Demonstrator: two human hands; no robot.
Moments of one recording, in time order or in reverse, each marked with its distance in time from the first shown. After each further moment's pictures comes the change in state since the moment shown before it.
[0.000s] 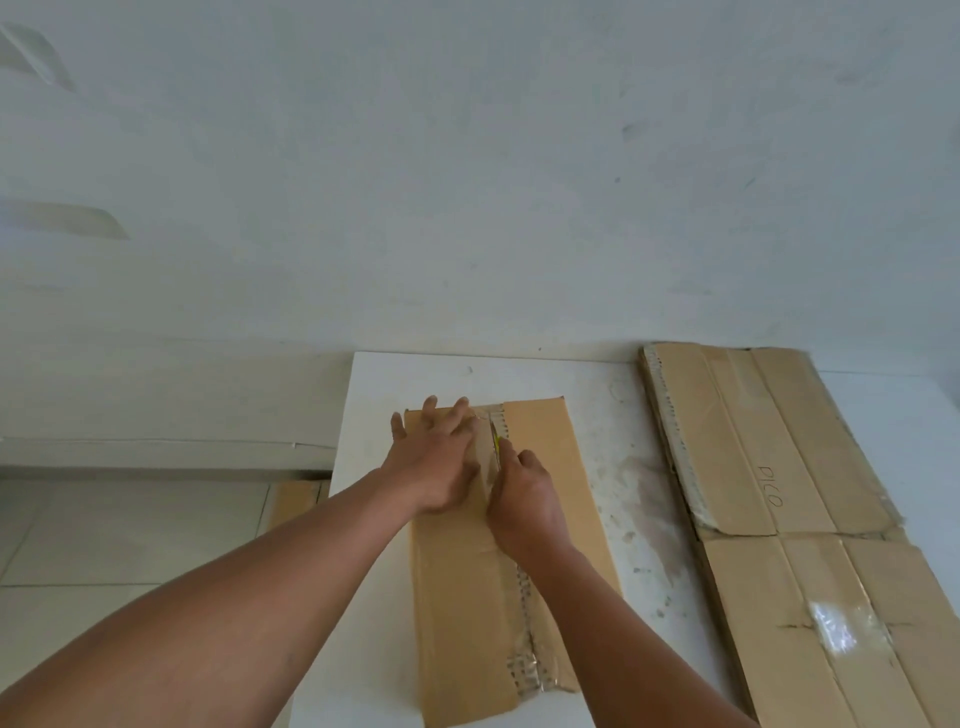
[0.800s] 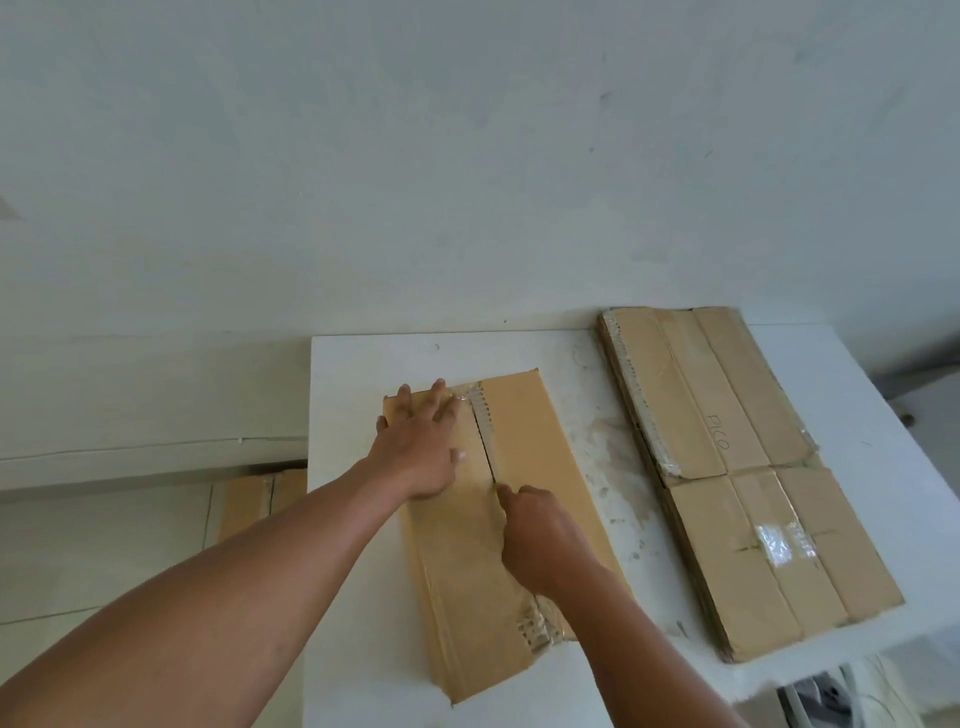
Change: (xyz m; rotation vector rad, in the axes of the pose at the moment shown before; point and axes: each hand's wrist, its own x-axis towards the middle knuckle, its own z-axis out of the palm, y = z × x) left_hand 0.010 -0.021 0.012 -0.104 -0.075 0.067; right_hand -0.052 -0.019 -0.016 -0.319 -0.314 0.129
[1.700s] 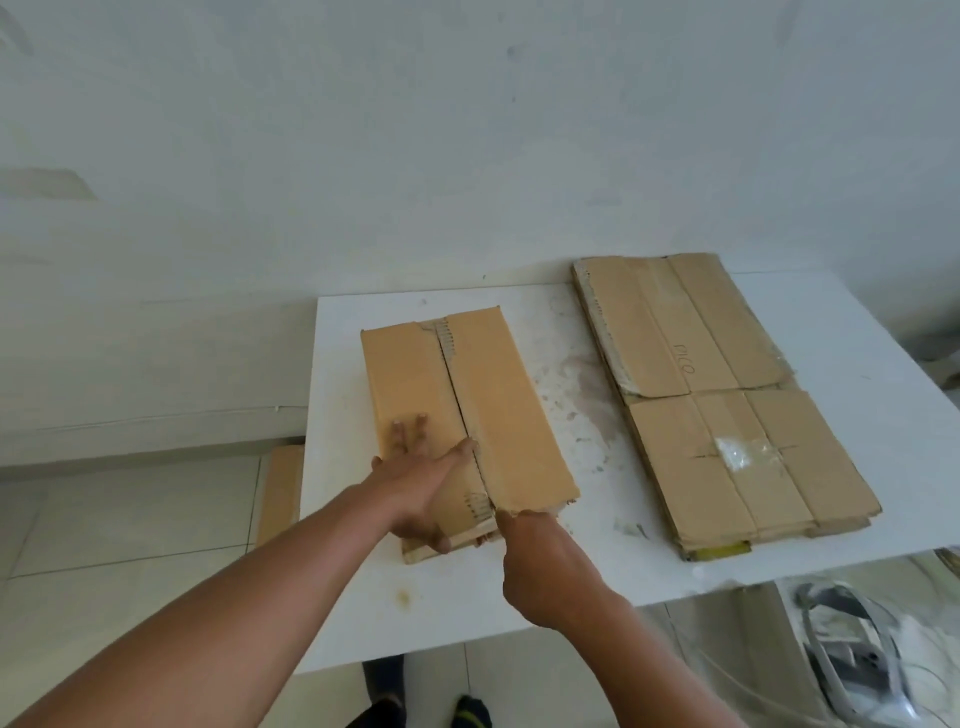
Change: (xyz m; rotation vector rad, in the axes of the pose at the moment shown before) left_hand -0.137 0.091 0.081 0.177 -0.248 -0.092; right_hand -0.148 0.080 0.071 0.106 -0.005 -0.109
